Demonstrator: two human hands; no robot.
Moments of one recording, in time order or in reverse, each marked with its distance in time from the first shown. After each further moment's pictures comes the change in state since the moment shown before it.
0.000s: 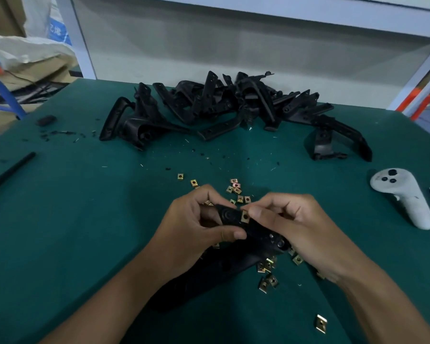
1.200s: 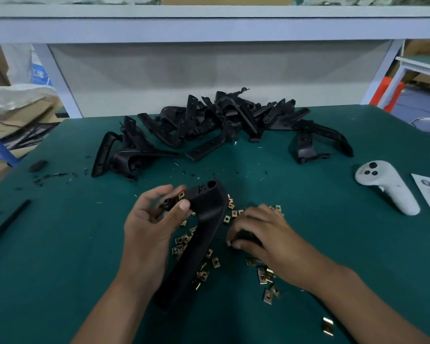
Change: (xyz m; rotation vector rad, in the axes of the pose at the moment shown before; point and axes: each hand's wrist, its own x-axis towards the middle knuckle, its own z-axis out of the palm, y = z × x) left_hand 0.016 0.003 -0.030 -0.236 0.462 0.084; right_hand 0.017 0.047 0.005 -0.864 0.006 -0.322
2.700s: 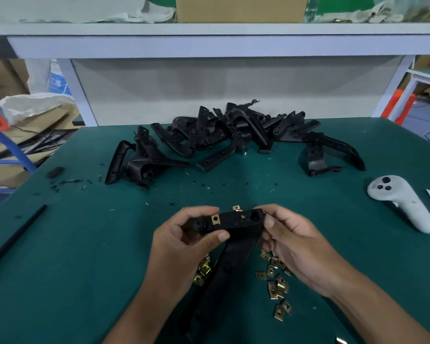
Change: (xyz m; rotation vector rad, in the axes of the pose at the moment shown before) left_hand -0.020 0.009 0.017 0.287 -0.217 0.124; right_hand 0.005 -0.018 -0.014 1.215 0.159 0.252
